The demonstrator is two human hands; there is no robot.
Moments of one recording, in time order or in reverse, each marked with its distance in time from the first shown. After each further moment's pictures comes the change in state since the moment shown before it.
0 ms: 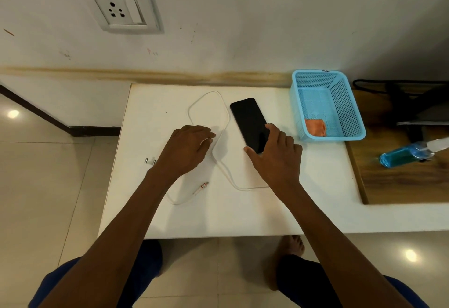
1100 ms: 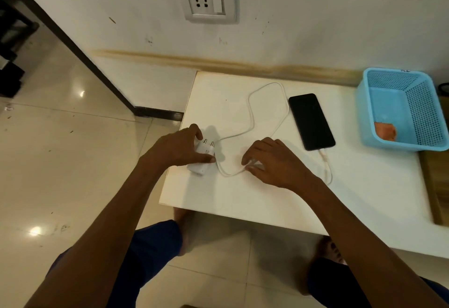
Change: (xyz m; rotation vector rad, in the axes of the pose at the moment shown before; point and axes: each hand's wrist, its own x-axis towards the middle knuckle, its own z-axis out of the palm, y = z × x) left_hand -0.078 -0.085 -0.071 0.117 -0.364 -0.487; right_hand -0.019 -0.082 0.011 0.292 -0.409 -0.847
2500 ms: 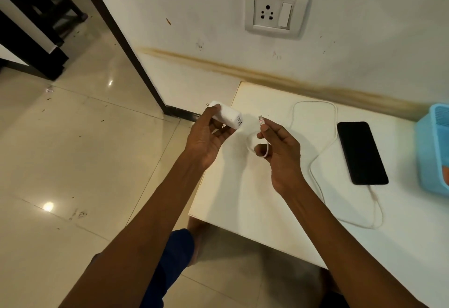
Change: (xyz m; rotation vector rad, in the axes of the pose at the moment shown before) left_hand 0.010 -0.005 -0.026 -2.035 0.377 -0.142; right_hand 0.106 -0.072 0.013 1.495 0.520 0.568
